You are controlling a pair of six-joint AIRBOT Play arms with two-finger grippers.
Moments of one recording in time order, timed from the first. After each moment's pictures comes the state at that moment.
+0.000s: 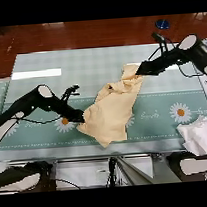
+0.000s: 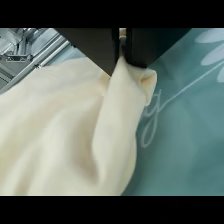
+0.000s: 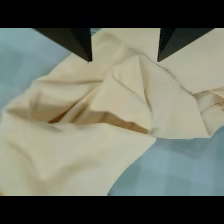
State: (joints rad) left arm -0.28 -1.40 0.82 0.89 -1.20 -1.16; right arm 0.00 -1.59 1.37 -0.96 1.18 1.23
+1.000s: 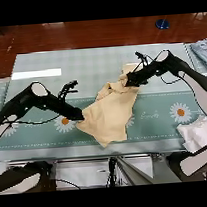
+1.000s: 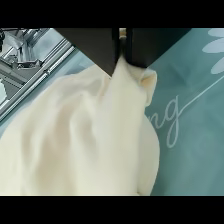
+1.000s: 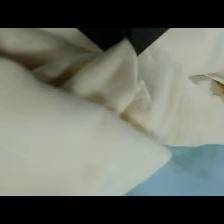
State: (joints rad) left arm -0.27 -1.29 0.84 0.90 -1.23 -1.13; right arm 0.11 -1.79 1.38 -0.81 1.13 1.26
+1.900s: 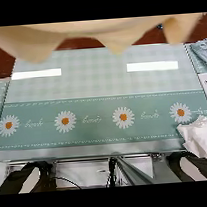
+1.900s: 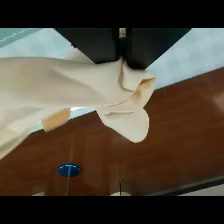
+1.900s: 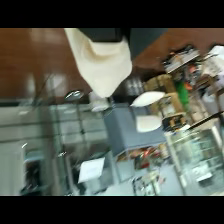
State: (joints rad) left arm 0.15 -0.83 1.98 1.04 -1.45 -1.30; right arm -0.22 -0.95 1.87 -0.64 0.99 1.35
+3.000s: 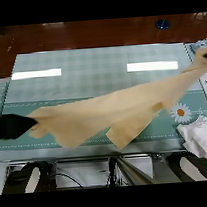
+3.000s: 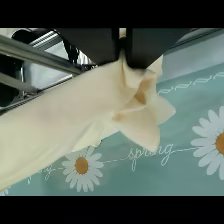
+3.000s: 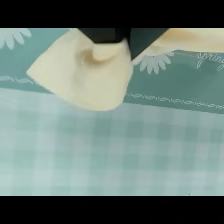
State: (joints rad) left arm 0.16 -0.51 0.92 0.89 -1.63 -1.51; right arm -0.19 -0.97 1.52 -1.12 1.55 1.48
